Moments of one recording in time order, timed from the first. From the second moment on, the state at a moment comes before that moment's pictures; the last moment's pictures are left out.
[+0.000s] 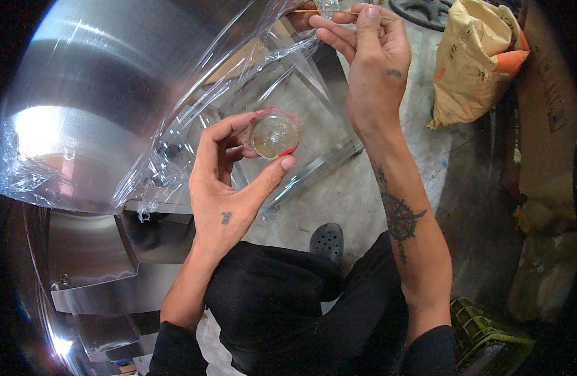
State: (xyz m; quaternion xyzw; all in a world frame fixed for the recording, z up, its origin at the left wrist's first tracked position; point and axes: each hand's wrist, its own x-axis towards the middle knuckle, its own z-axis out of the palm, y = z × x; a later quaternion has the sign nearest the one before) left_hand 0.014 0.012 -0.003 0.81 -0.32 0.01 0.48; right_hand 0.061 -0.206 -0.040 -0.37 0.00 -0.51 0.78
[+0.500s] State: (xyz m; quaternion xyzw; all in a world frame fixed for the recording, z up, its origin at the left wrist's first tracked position) left_hand 0.015 0.009 -0.003 0.82 -0.30 0.04 0.48; right_hand 0.004 -0.197 -0.032 -0.40 0.00 -0.47 0.79
